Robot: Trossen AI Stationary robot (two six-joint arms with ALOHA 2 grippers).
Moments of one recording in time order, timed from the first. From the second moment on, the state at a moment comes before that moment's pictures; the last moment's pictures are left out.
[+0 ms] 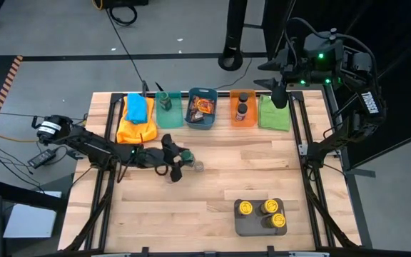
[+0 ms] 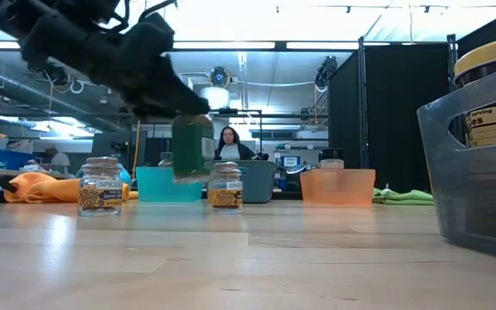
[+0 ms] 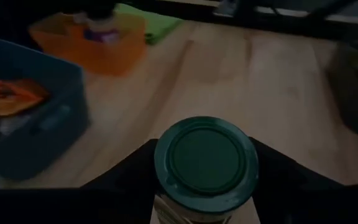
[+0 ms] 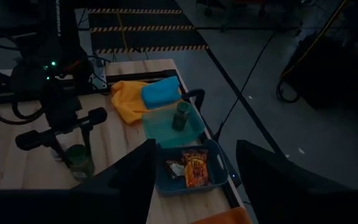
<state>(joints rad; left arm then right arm) -0.18 1.32 0.51 0.38 -0.45 -0.25 -0.32 1.49 2.31 -1.31 0.05 -0.12</state>
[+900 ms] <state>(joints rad) 0.36 1.06 0.58 0.02 -0.61 -0.31 -0.32 1.49 2.31 -1.30 0.06 -0.12</state>
